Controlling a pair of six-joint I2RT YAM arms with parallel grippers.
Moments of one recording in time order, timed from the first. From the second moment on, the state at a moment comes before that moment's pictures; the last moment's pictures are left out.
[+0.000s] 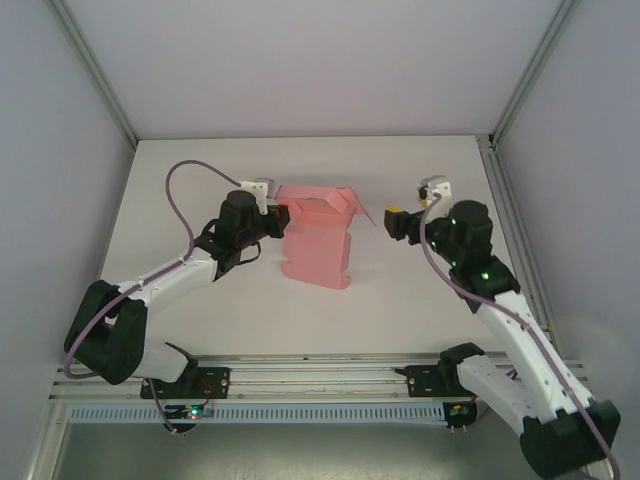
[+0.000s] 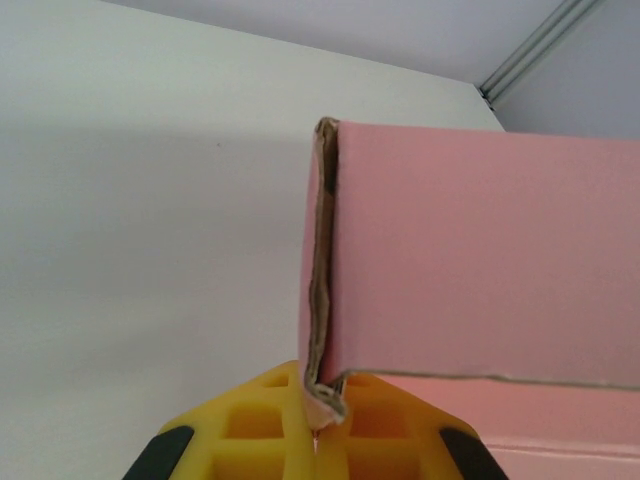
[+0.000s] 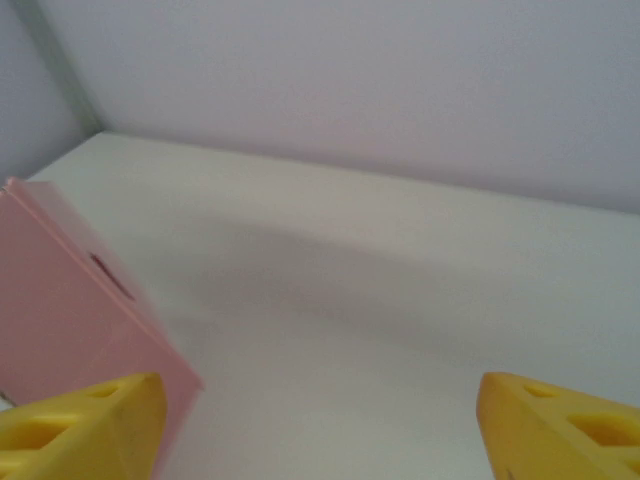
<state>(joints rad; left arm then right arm) -0.45 1.40 0.81 0.15 0.20 -0.46 0.27 0.89 0.79 -0.22 -0.22 0.07</state>
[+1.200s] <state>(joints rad) -0.45 1.40 0.82 0.06 0.19 -0.45 0.66 1.29 1.02 -0.27 -0.02 -0.04</state>
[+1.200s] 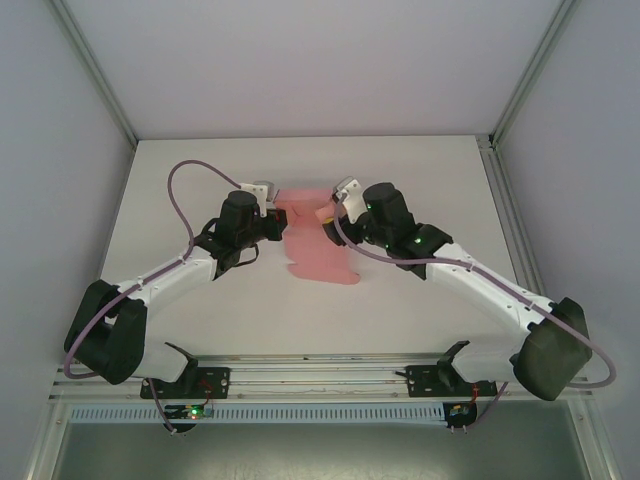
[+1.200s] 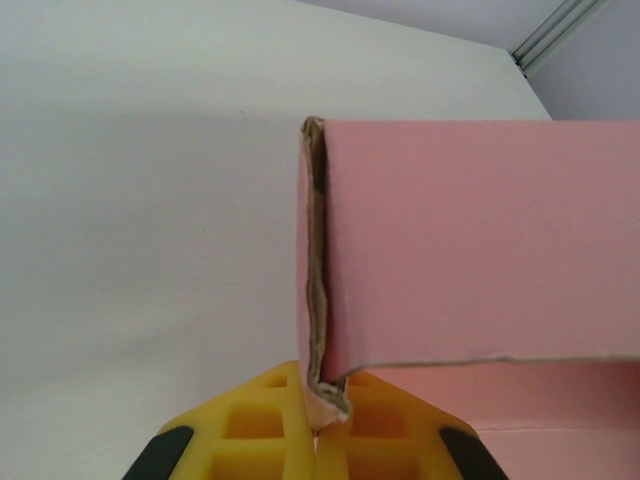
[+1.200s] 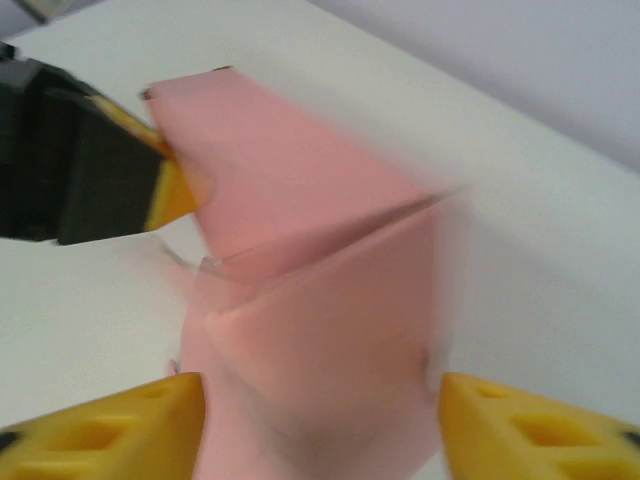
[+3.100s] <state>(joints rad) -0.58 1.44 1.05 -0.24 -0.09 -0.86 0.82 1.68 1.12 0.20 1.00 -0.20</state>
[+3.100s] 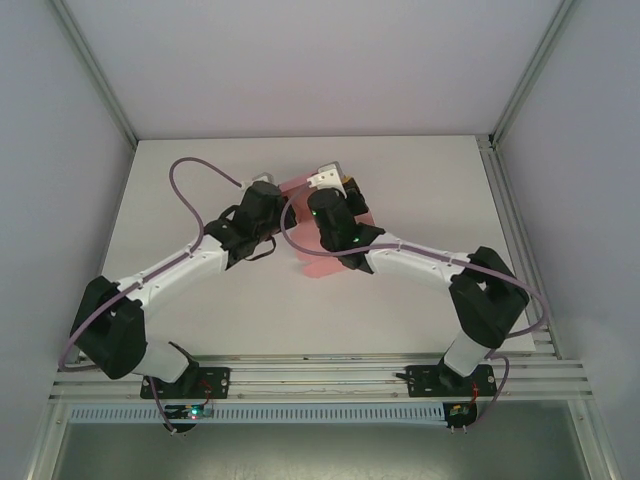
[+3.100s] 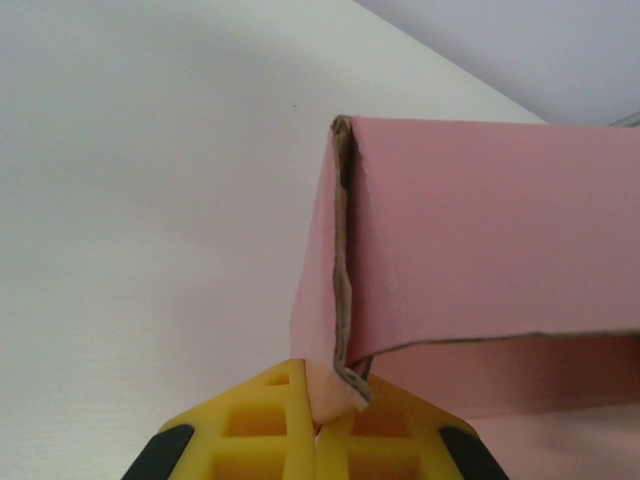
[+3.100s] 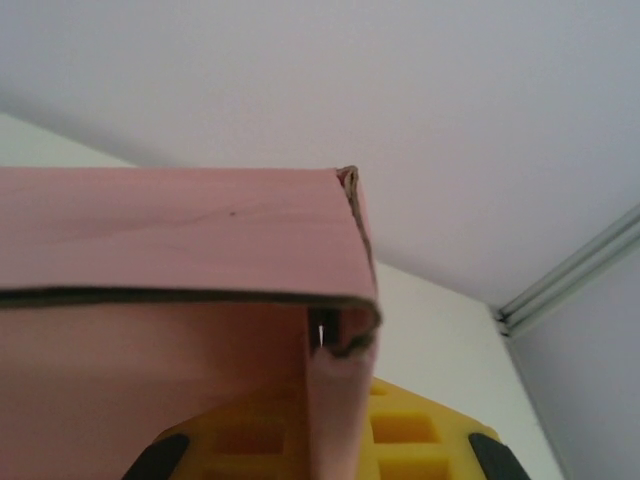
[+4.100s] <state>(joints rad) -0.63 1.49 1.15 -0.47 -0.33 -1.00 0.82 1.71 1.11 0.28 0.91 -0.23</state>
